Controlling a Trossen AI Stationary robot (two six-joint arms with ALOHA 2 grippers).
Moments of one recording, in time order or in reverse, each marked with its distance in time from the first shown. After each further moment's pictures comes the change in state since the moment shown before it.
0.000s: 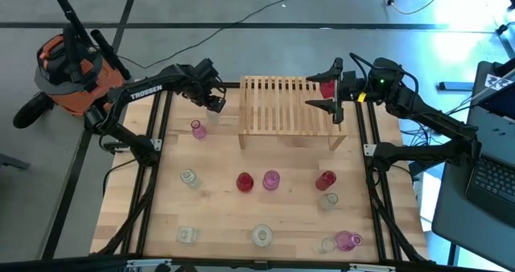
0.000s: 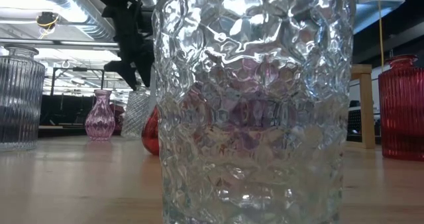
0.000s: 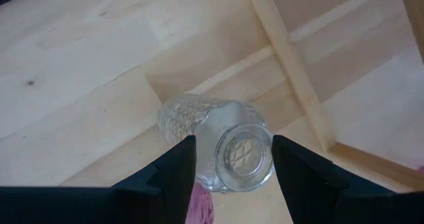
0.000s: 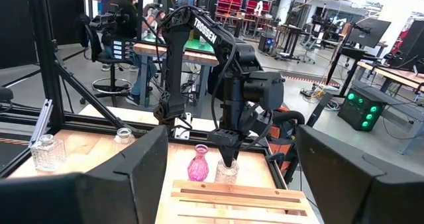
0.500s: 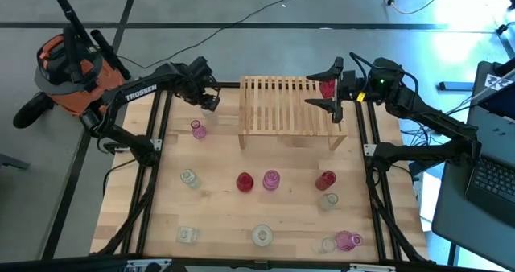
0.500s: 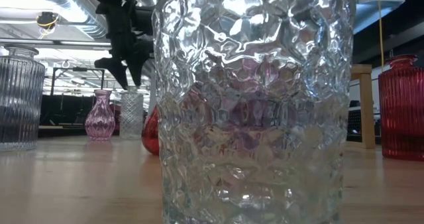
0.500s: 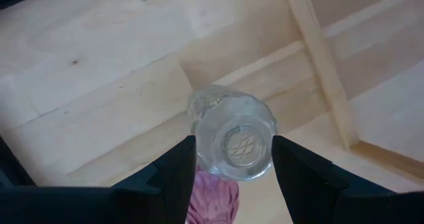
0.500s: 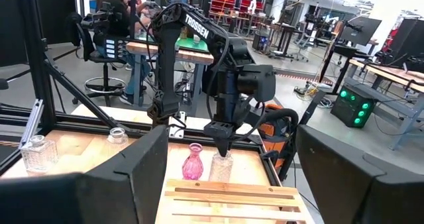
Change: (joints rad) left arm 0.049 -0.061 -0.005 -0.030 -0.030 -0.002; right arm 0.000 0.000 0.000 -0.001 0.027 0.000
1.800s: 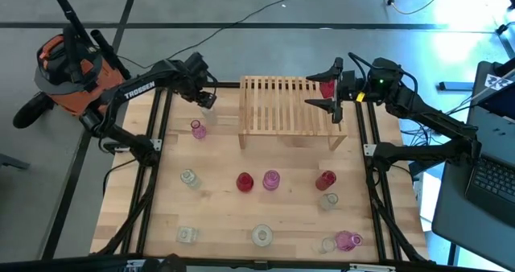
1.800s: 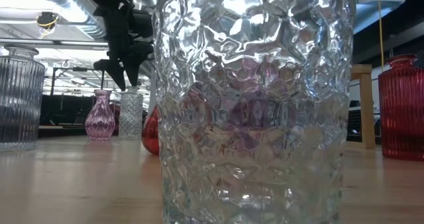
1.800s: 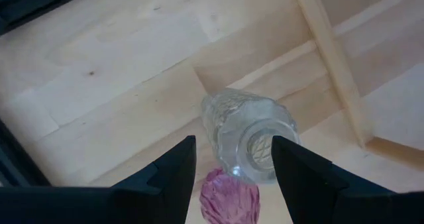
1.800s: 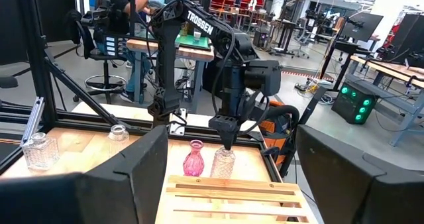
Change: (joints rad) left arm 0.060 0.006 0.000 -0.004 0.018 0.111; right arm 0.000 0.000 0.000 -0.014 0.000 0.000
